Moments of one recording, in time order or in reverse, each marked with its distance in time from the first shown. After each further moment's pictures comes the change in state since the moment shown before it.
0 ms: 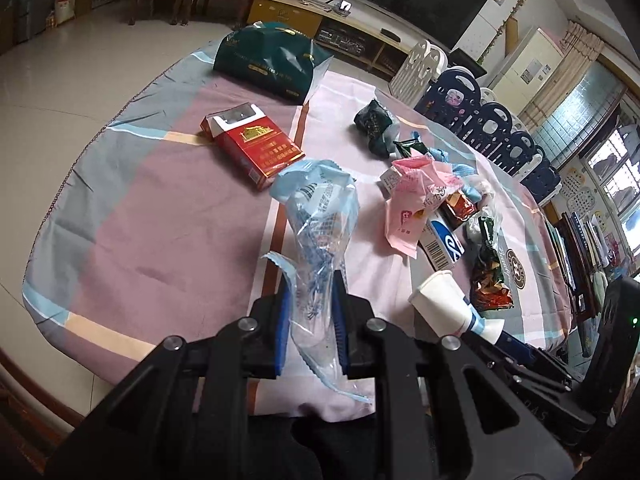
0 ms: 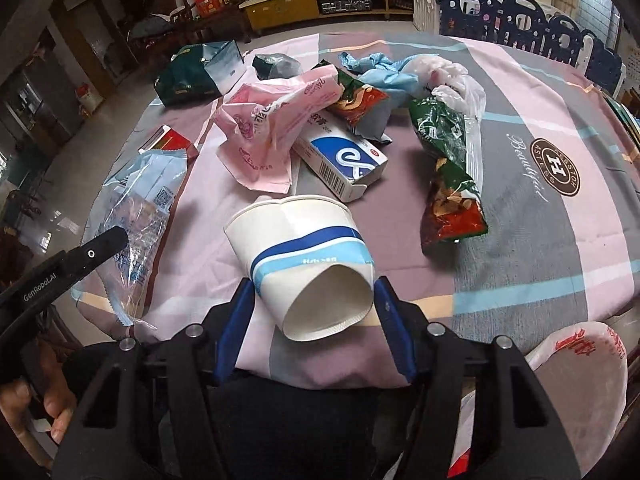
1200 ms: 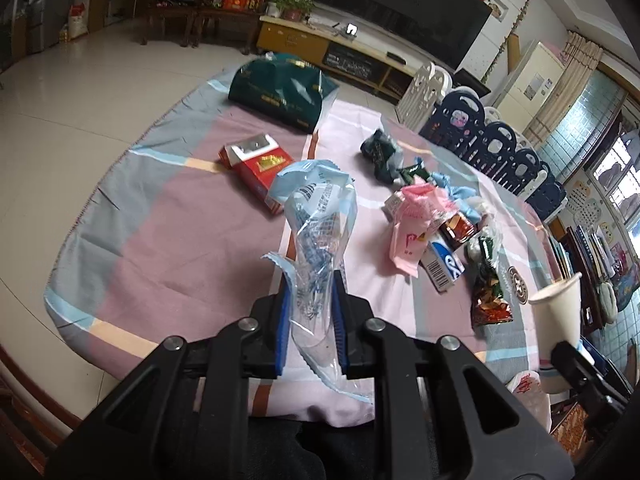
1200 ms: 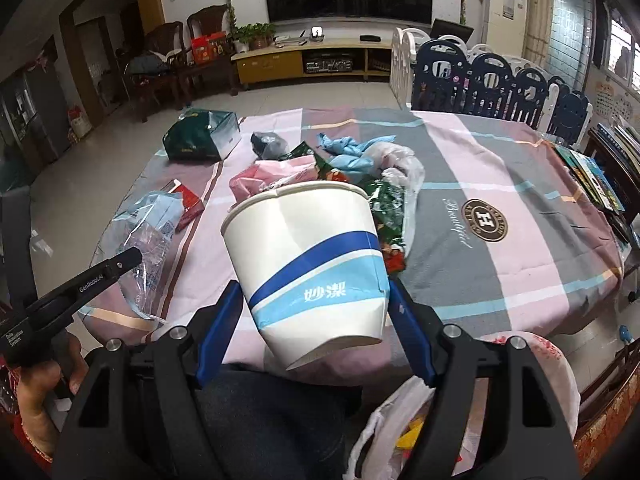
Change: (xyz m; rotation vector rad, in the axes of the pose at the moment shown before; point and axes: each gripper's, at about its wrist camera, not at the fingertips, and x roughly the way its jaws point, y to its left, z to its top) left arm -0.034 -0.002 -0.005 -0.005 -0.120 0.030; right arm -0.103 0.002 -0.015 -0.022 -0.245 -0.119
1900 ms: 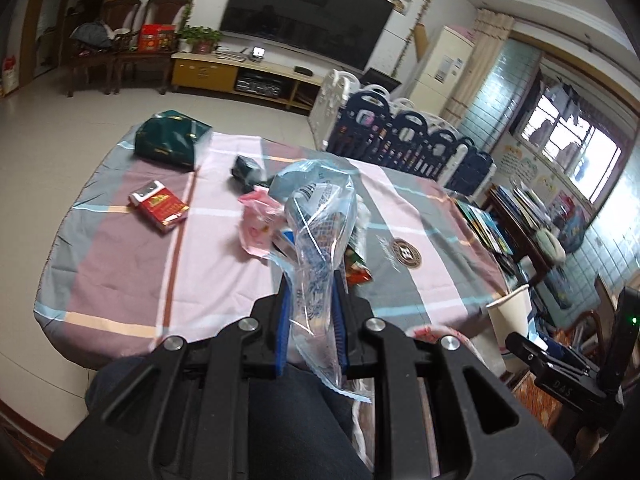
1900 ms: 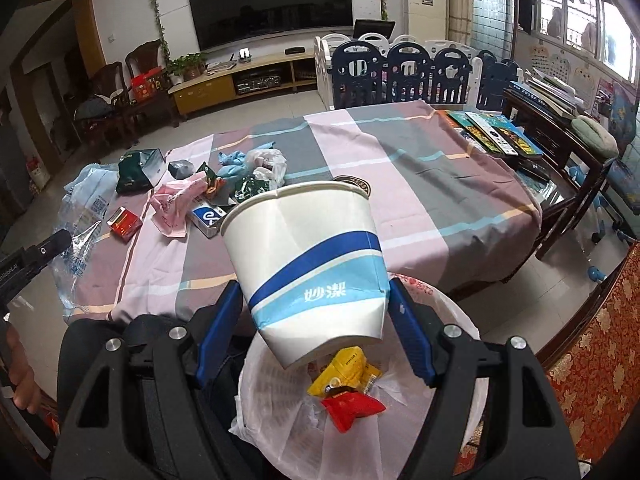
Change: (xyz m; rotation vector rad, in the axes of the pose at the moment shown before) left arm -0.116 -0.111 -0.039 0.233 -0.042 -0.235; right arm -0.109 -0.116 -0.059 0.173 -0.040 -0.143
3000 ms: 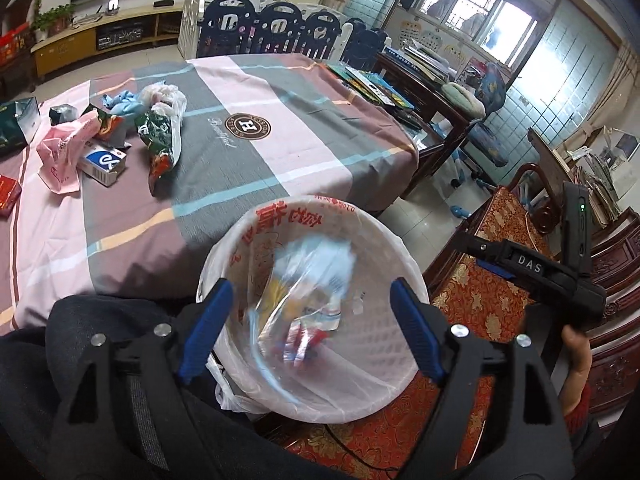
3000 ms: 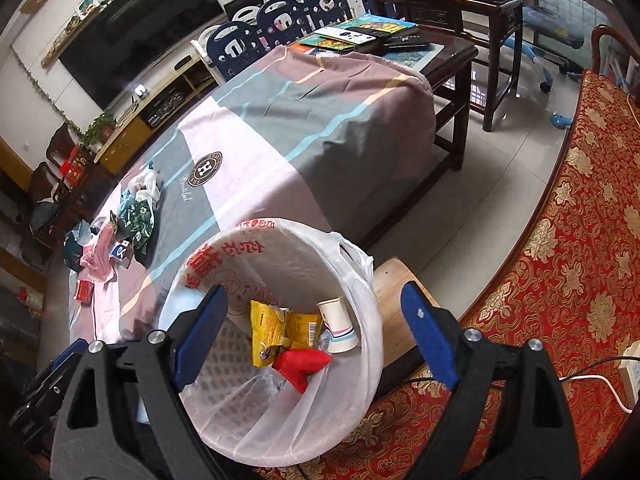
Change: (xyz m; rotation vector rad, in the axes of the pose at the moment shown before) left arm 0.060 -0.150 -0.086 0.318 0.343 -0.276; right arm 0.000 -0.175 -0.070 0.480 0.113 -0.050
